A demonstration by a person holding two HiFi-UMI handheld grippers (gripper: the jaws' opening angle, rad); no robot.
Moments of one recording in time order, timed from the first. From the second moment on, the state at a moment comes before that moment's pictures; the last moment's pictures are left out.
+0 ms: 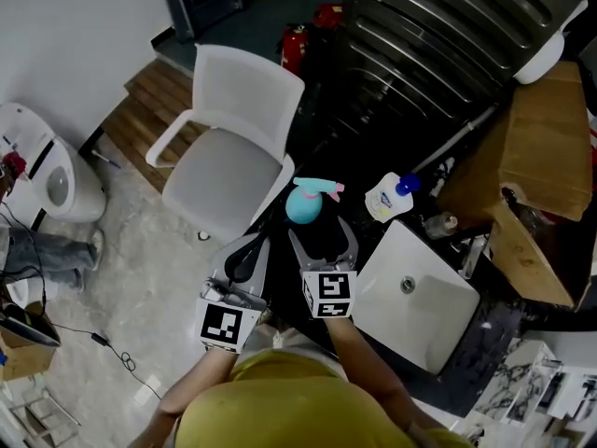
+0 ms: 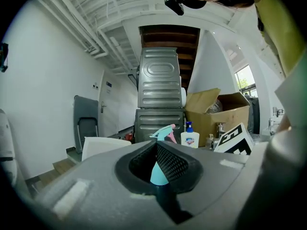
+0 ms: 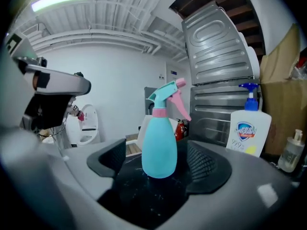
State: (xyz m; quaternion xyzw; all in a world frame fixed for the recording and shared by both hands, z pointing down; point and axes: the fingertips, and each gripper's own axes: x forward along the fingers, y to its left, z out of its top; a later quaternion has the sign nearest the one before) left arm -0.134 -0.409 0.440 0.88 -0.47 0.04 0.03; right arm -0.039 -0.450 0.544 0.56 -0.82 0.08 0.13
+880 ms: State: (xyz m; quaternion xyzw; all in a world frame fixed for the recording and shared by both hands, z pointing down) left arm -0.151 -0.424 0.459 0.87 -0.48 0.07 0.06; right arm -0.053 -0.520 0.583 0.56 -0.81 0.10 0.16
